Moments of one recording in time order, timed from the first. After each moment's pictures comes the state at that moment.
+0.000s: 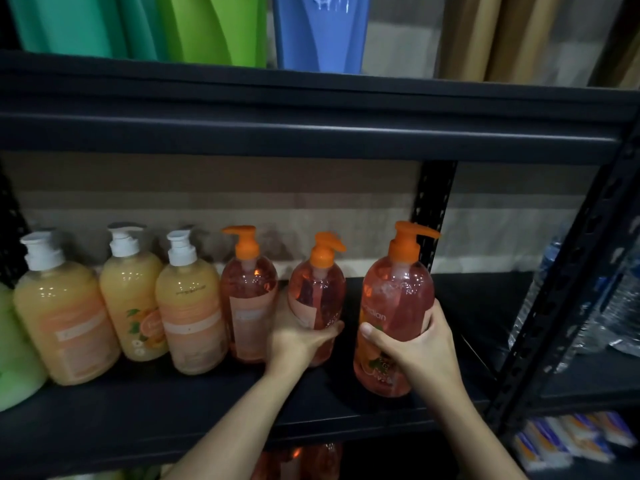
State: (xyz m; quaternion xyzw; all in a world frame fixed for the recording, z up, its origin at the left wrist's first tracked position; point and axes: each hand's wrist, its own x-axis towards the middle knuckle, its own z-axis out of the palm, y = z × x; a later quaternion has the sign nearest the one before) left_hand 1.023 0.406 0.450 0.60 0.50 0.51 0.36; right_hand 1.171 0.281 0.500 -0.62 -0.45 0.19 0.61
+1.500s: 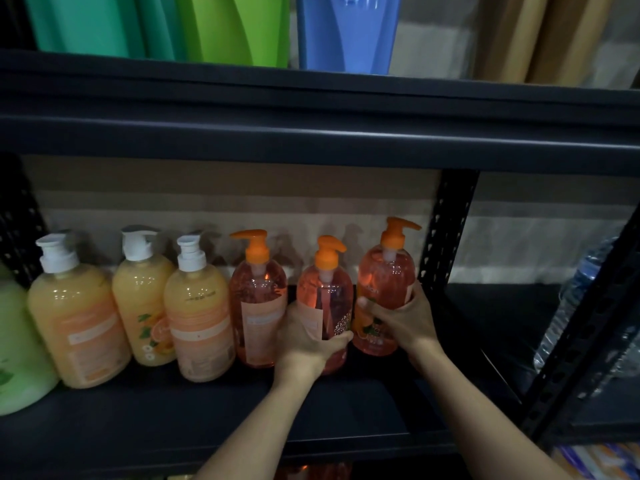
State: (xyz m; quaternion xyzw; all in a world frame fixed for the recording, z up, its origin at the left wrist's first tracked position) left_hand 1.025 0.426 0.431 0.60 0.52 0.50 0.34; right_hand 1.194 0.387 0.482 -0.58 -0.45 0.27 0.63
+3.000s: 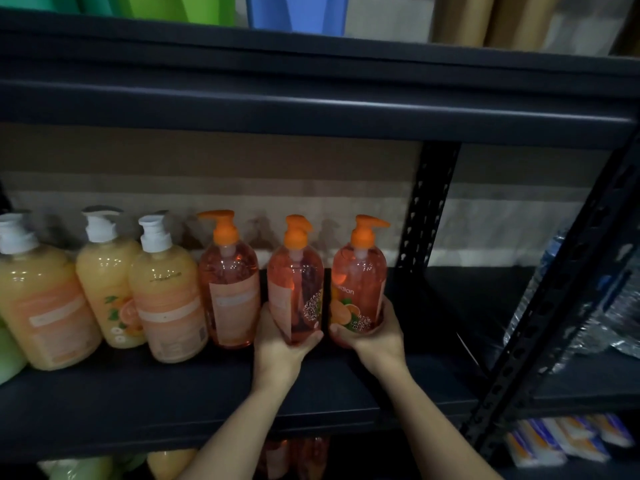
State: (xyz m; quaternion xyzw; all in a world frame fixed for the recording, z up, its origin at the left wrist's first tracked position) left_hand 1.029 0.409 0.392 0.61 0.48 0.55 0.30; right_hand 1.198 0.371 0.410 -0.65 -0.43 0.24 0.58
